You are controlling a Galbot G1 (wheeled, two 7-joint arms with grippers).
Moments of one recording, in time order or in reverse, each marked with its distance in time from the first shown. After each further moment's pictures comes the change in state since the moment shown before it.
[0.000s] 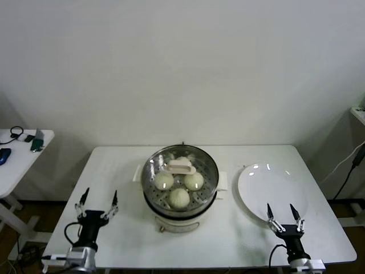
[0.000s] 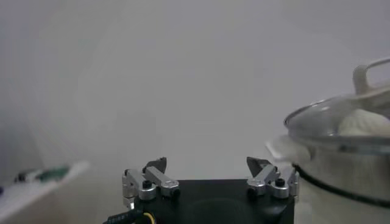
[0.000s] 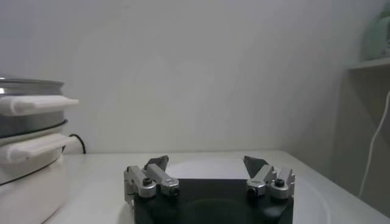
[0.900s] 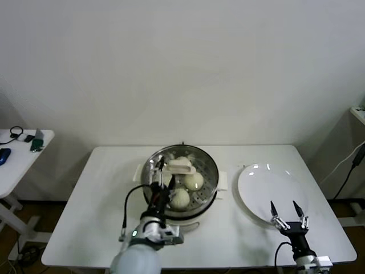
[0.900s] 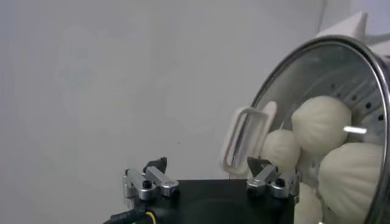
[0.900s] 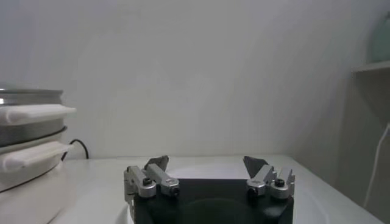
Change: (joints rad) left arm -0.363 0.056 0.587 -0.176 1.098 0.668 0.224; right arm 0.003 -0.032 0.030 0.002 0.055 -0.008 -0.054
